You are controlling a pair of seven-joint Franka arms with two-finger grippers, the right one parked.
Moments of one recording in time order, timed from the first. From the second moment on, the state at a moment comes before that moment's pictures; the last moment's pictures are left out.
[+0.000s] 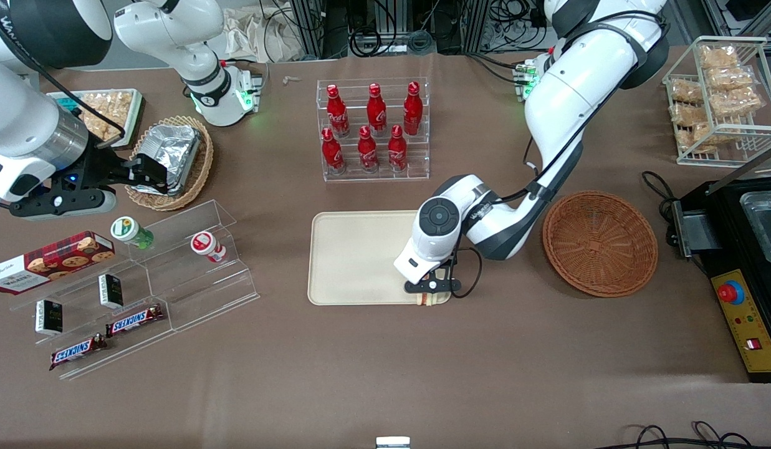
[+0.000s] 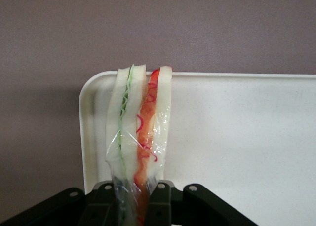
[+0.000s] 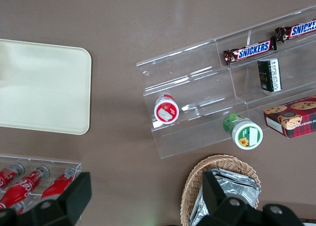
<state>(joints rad) -0.25 0.83 -0.52 -1.46 0.43 2.18 -0.89</state>
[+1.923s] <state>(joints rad) 0.01 0.47 -0.51 -1.46 0.43 1.91 -0.82</state>
